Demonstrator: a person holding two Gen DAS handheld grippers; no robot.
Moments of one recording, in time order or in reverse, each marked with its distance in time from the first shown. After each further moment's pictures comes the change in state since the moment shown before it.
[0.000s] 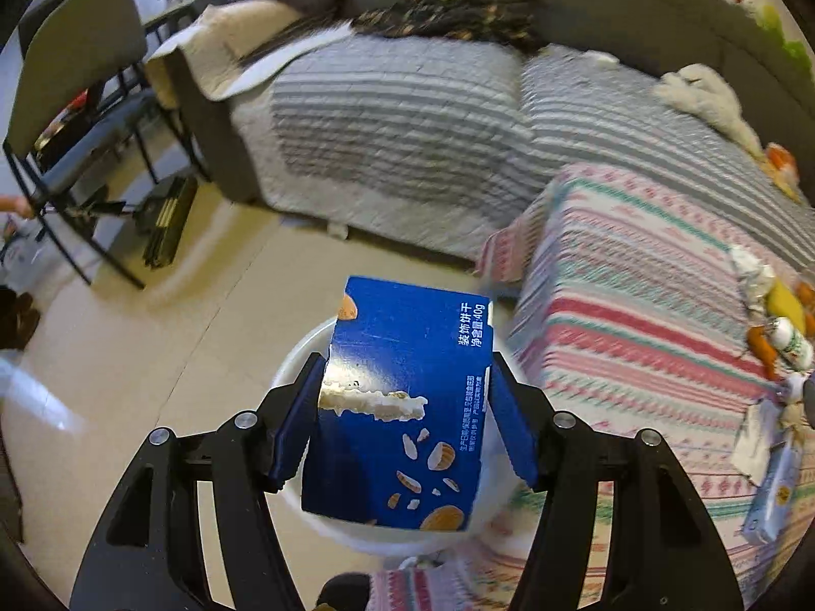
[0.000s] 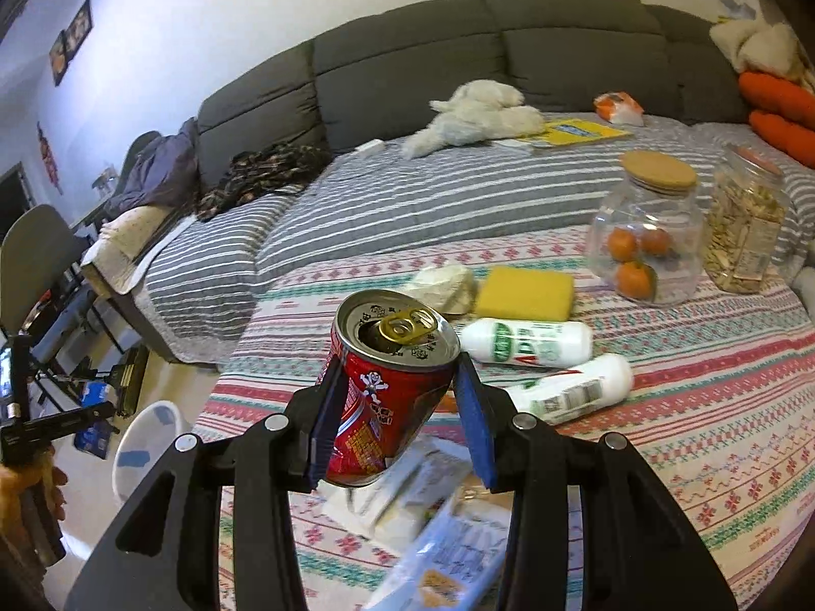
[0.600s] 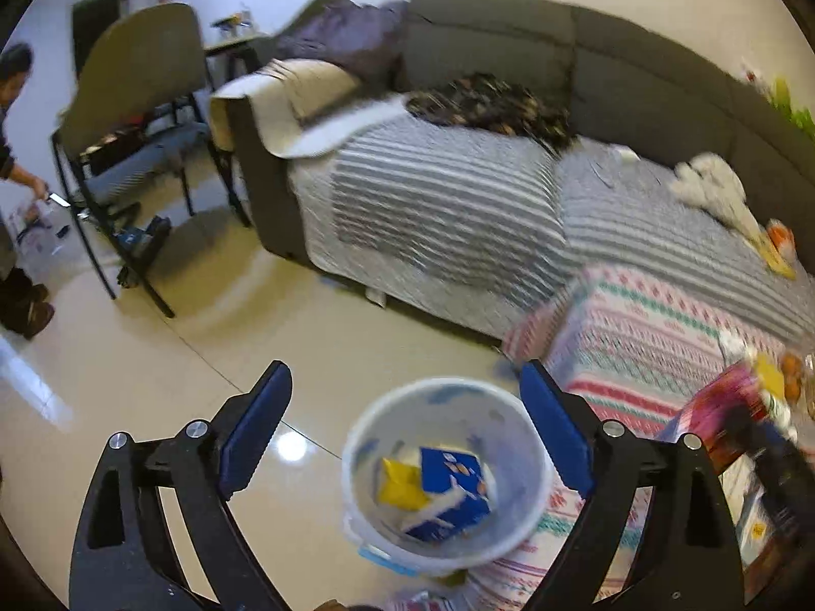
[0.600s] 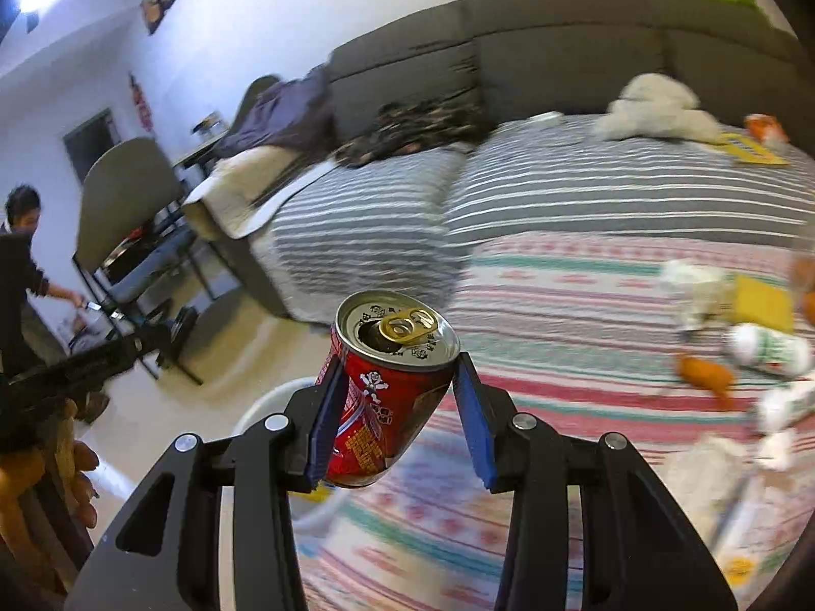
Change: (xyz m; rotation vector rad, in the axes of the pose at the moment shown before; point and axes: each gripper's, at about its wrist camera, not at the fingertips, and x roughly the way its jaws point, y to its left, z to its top) left arm -0.078 0.060 0.014 -0.117 -0.230 0.034; right arm 0.054 0.201 -0.026 -0.146 0.096 0.279
